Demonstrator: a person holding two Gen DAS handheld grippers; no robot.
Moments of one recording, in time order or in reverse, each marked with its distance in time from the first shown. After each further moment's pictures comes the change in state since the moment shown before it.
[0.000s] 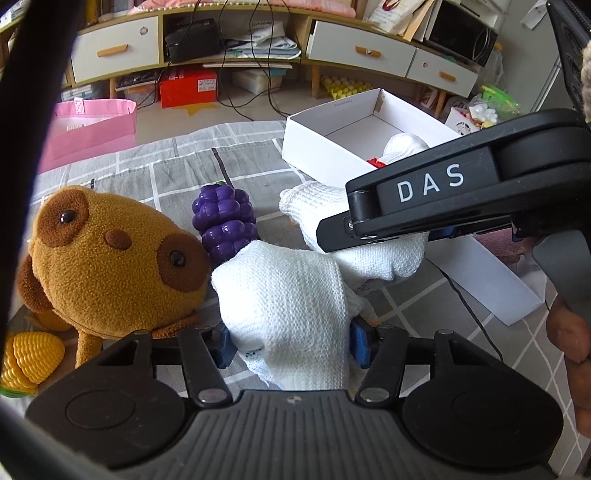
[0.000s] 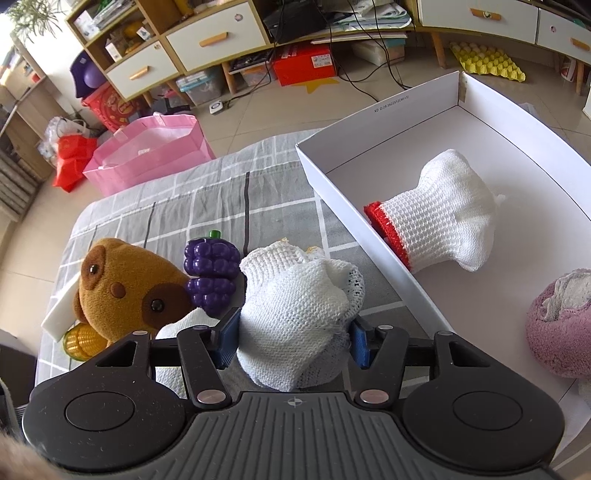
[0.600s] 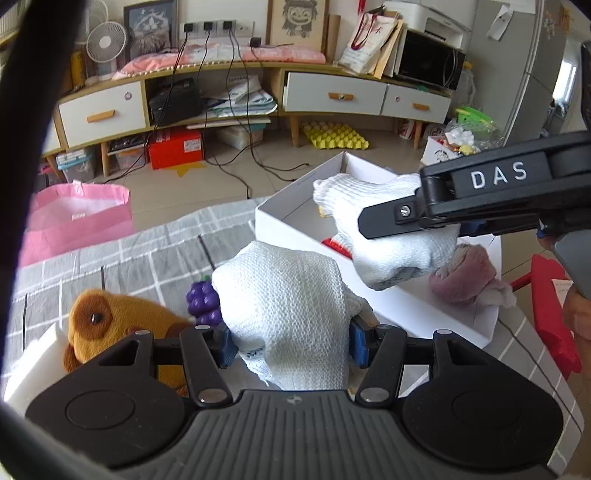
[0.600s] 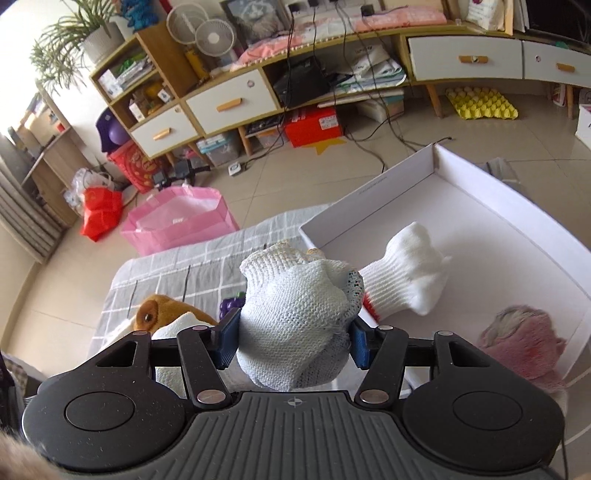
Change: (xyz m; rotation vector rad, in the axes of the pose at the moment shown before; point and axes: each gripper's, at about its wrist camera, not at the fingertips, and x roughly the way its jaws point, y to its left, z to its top) left arm -0.056 -0.036 0.035 0.102 -0.146 -0.002; right arm -0.088 -0.024 0.007 0.038 -0.198 0.067
